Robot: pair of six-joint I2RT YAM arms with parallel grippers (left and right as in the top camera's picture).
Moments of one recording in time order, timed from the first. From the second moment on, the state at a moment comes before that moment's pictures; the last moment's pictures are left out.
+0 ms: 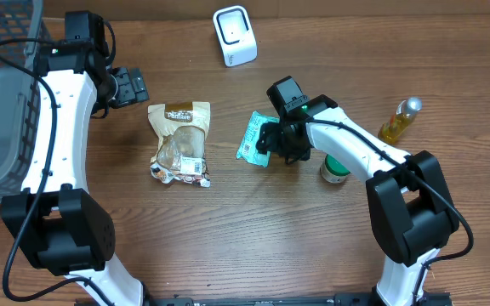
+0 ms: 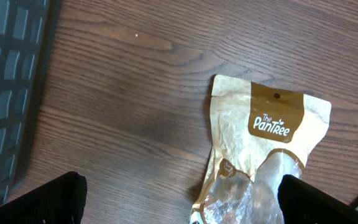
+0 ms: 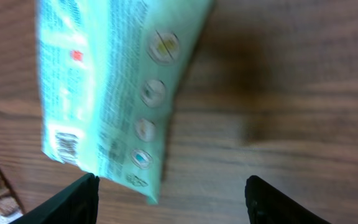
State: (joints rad) left arm 0.08 1.89 1.78 -1.14 -0.06 -0.25; right arm 0.48 1.98 1.39 -0.79 -0.14 0.60
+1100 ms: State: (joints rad) left arm 0.08 1.89 1.78 -1.14 -0.06 -0.25; right arm 0.49 1.98 1.39 -0.80 -0.13 0.60
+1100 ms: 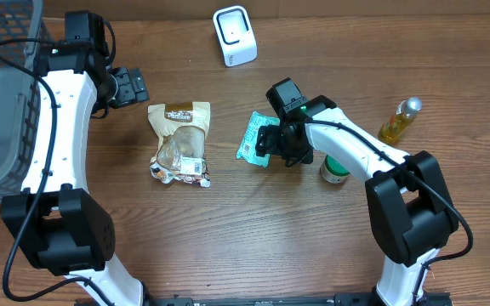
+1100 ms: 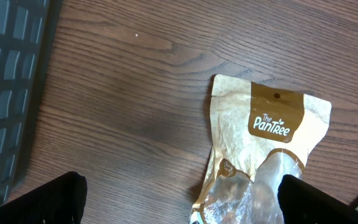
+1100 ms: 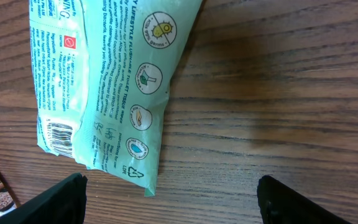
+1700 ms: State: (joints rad) left arm 0.08 1.89 1.78 -1.14 -0.06 -0.25; right arm 0.49 1.98 1.39 -0.81 -0.14 0.60
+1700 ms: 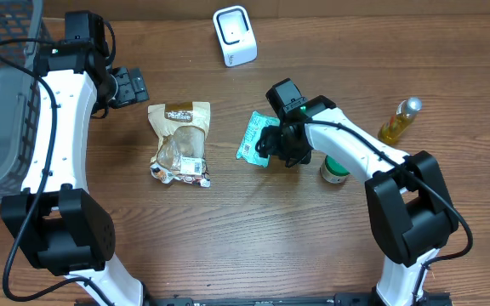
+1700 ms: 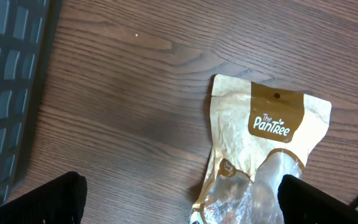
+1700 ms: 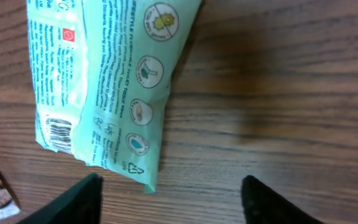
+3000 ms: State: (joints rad) left arm 0.08 1.89 1.78 -1.14 -0.06 -0.25; right arm 0.27 1.90 1.43 -0.63 -0.35 0.34
